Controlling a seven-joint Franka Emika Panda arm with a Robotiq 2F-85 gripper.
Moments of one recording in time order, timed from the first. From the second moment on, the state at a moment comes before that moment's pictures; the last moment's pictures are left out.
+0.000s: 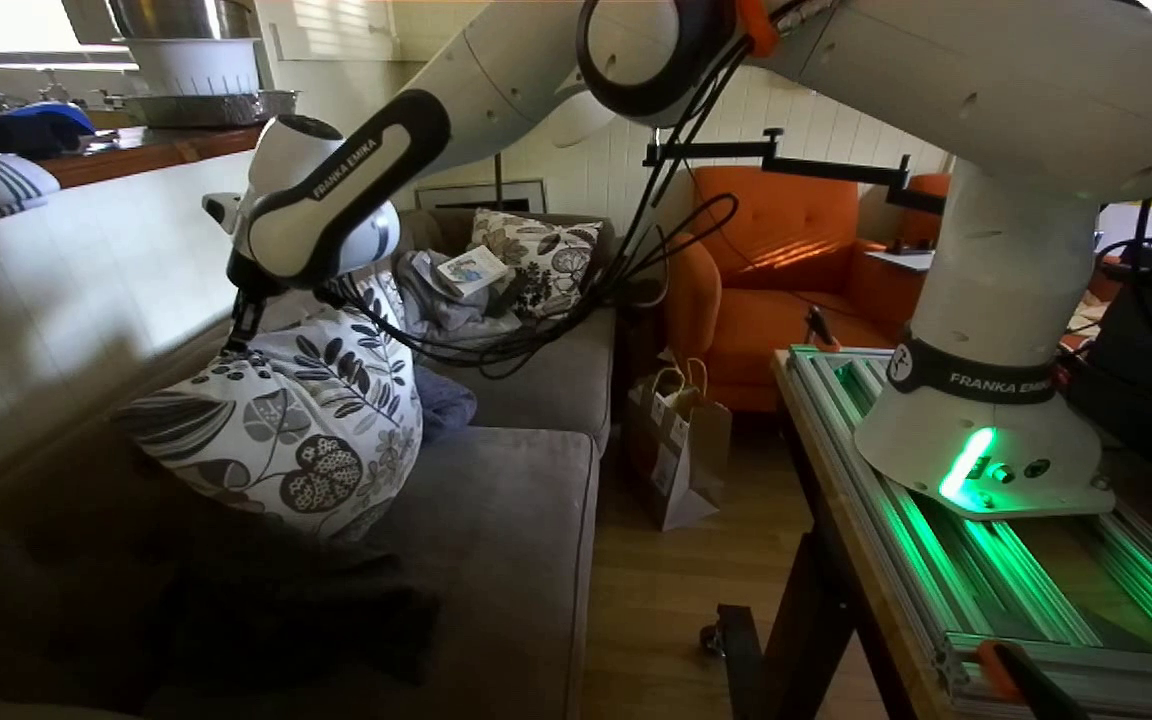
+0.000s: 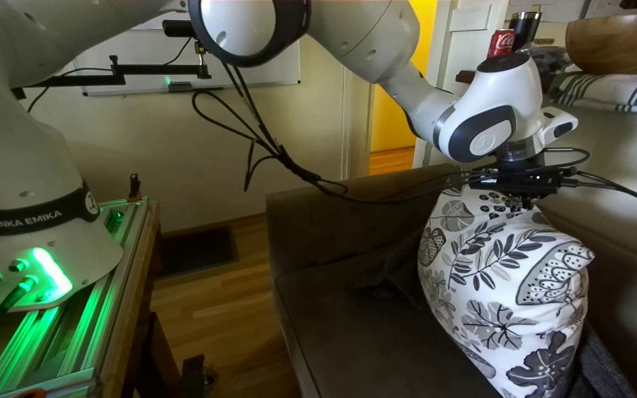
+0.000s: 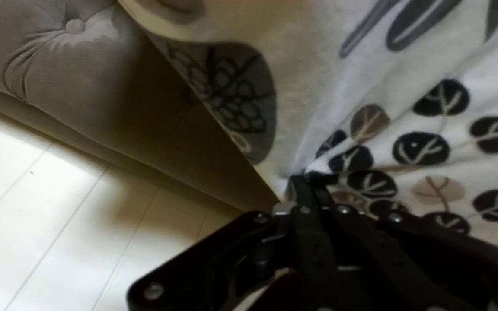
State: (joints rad) arm -0.26 1.21 0.17 -1.03 -0.12 2.82 -0.65
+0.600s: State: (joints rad) arm -0.23 1.26 0.08 -0.95 -0.12 2.81 -0.65
